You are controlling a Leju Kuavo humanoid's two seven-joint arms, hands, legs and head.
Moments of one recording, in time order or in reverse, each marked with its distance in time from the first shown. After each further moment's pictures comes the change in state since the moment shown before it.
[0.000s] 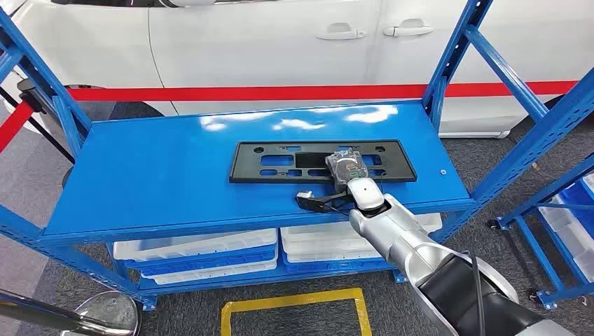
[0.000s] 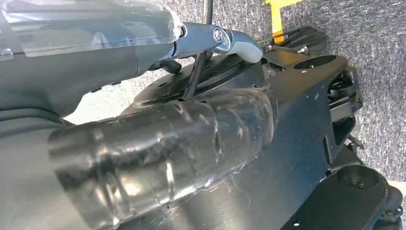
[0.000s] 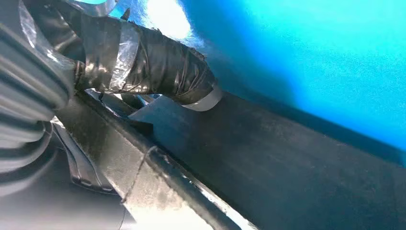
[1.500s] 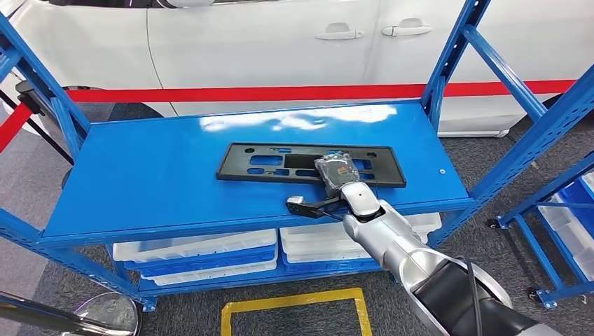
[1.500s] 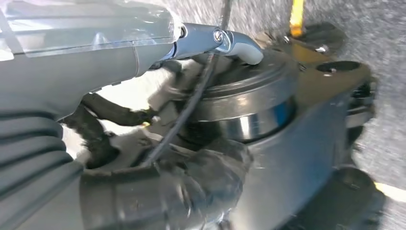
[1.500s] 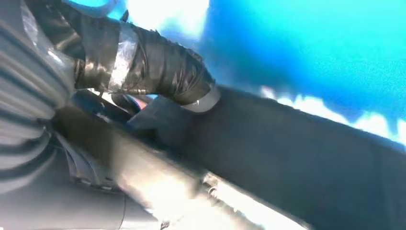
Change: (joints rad) left arm 0.138 0.196 -0.473 -0.247 0.554 0.362 0.072; right arm 0.042 0.053 -0.039 -0.079 -0.043 -0.173 -0.198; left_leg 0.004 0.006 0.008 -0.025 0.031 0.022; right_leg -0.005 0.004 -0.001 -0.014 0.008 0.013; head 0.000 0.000
